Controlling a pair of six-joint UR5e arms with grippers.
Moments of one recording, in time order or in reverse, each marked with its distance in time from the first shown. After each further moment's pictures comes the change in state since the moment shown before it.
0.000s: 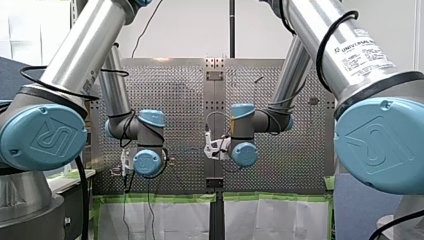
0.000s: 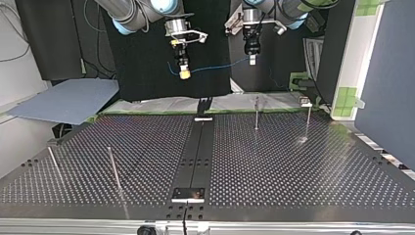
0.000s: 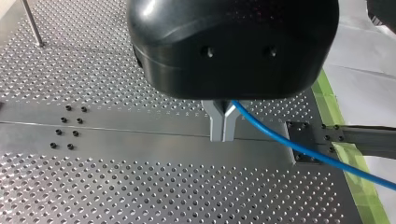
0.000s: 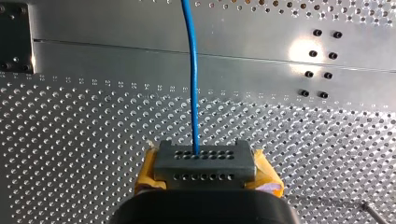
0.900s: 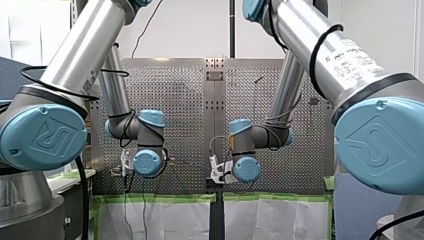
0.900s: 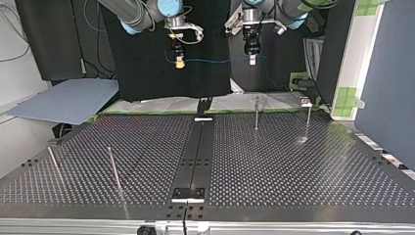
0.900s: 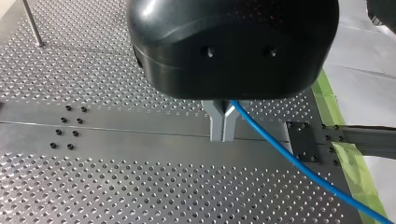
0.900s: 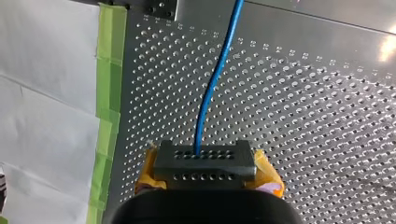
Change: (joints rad) left arm 0.000 0.000 0.000 0.000 0.000 0.000; right arm 0.006 0.122 -0.005 0.152 0.127 -0.015
